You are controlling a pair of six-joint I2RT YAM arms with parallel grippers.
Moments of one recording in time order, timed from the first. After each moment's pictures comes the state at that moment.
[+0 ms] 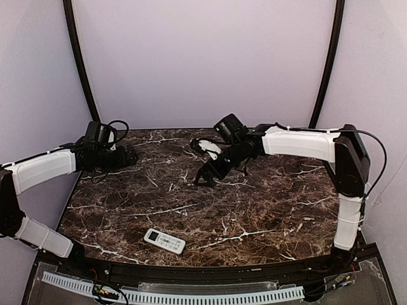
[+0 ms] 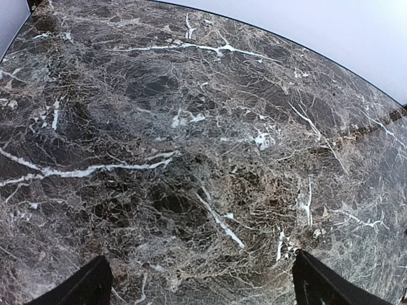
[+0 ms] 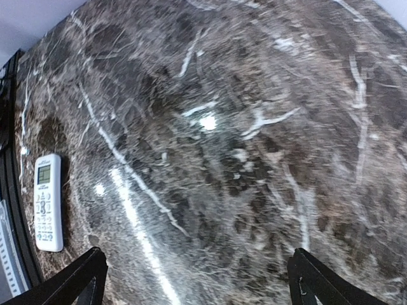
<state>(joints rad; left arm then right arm) -0.30 1.34 0.90 -0.34 -0.04 -0.48 0.78 1.91 1.54 -0.52 -0.36 -0.11</state>
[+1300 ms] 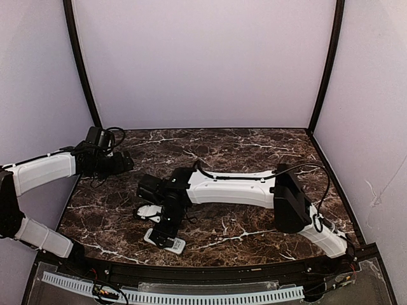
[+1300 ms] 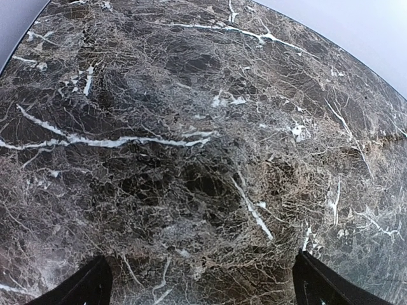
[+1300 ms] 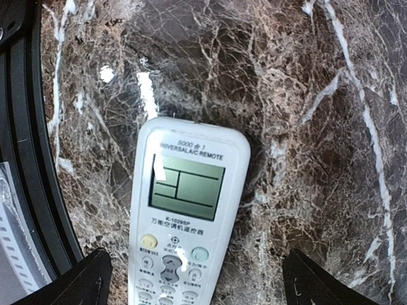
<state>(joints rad) -0.29 1.32 0.86 -0.39 -0.11 -0.55 1.28 2.48 2.25 -1.06 -0.18 -0.08</state>
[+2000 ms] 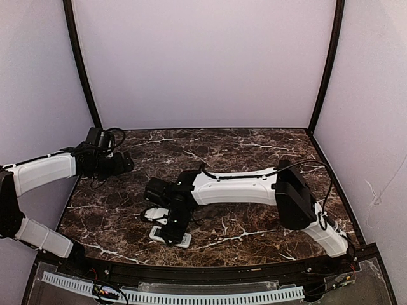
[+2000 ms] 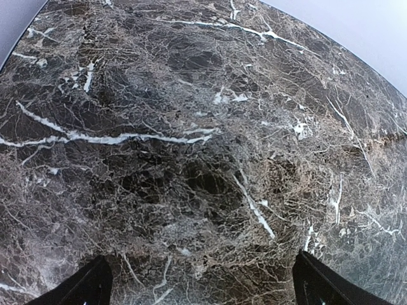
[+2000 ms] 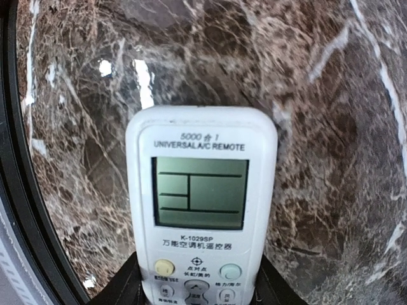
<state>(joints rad) -0.29 1.32 0.85 -0.38 -0.11 -0.55 1.27 2.45 2.14 -1.01 -0.16 -0.06</state>
